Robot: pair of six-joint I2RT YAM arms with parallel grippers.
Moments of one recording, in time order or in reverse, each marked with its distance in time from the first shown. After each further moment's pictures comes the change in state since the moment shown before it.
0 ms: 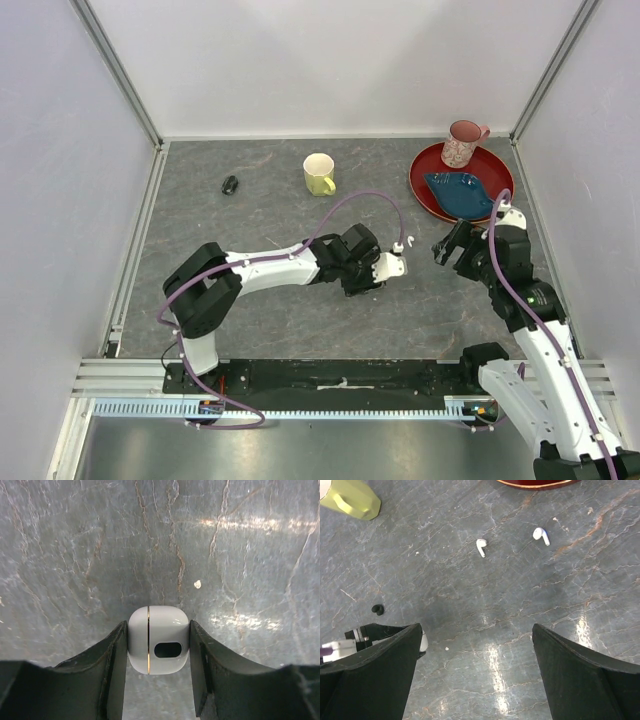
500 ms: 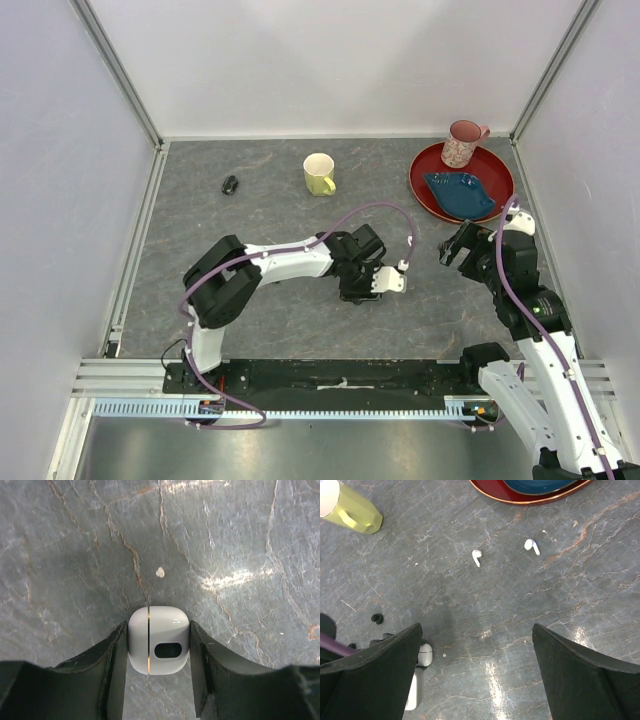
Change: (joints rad) left arm 0.011 0.104 0.102 -0.209 0.113 0.299; right arm 0.000 -0.056 0.006 -0.013 0.056 -0.006
